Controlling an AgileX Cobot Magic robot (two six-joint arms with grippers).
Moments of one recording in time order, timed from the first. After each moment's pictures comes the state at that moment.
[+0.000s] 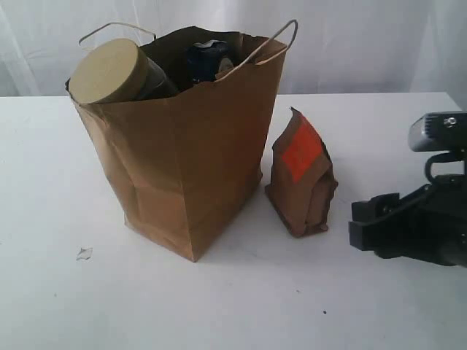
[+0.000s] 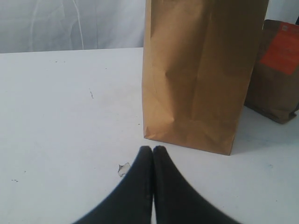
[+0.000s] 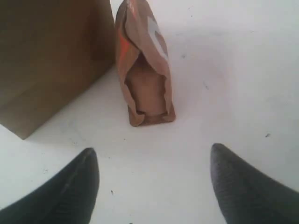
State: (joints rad) left arm -0.38 0.00 0.02 -0.21 0.22 0.08; right arm 0.62 0.93 -0.49 -0.68 0.38 0.96
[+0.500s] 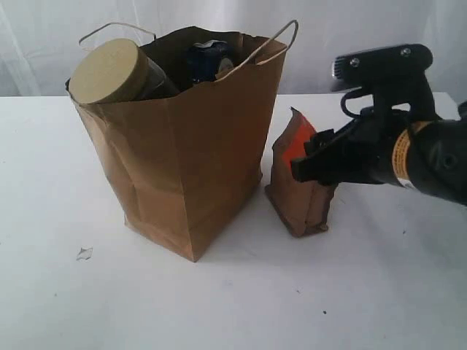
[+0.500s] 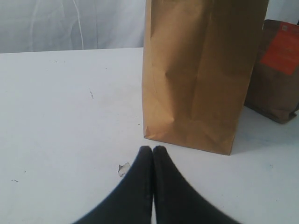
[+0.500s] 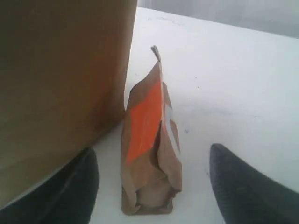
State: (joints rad) left arm -0.38 0.00 0.02 -0.21 0.22 0.08; right arm 0.62 1.25 -0.73 -1.12 0.32 1.21
